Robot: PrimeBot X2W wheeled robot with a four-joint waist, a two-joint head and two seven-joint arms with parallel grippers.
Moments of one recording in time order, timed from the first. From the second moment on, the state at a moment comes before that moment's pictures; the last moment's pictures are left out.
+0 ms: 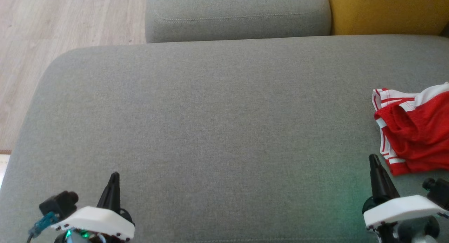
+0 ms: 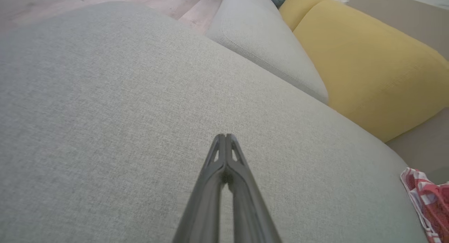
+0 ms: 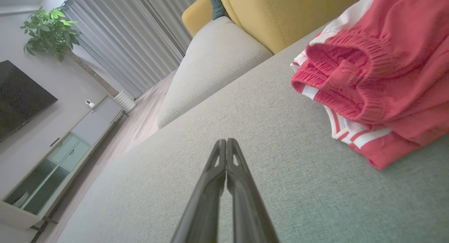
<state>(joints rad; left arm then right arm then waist) 0.07 0.15 -0.17 0.23 -0.68 0.04 -0.11 0.10 -0.04 -0.05 0.12 0.62 0.13 0.06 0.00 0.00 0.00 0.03</state>
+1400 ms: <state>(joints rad) 0.01 0.11 -0.05 0.25 -1.13 -0.04 -0.01 0.02 -0.05 -0.08 0.19 1.10 0.13 0.07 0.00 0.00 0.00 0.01</state>
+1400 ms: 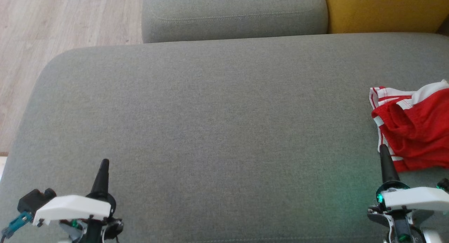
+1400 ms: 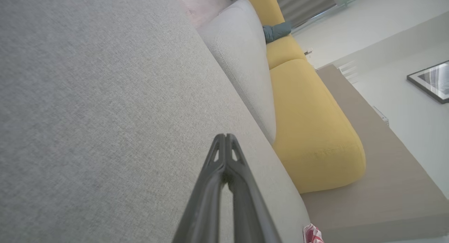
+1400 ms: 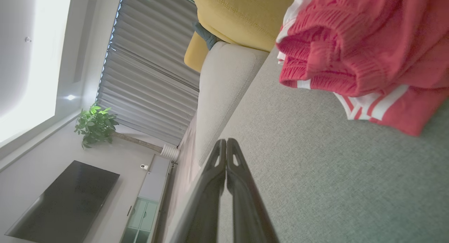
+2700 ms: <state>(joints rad) -0.03 0.06 0.05 0.27 -1.55 -0.11 0.09 -0.04 -0.05 -0.11 0.26 1.54 0.13 0.09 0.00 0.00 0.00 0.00</state>
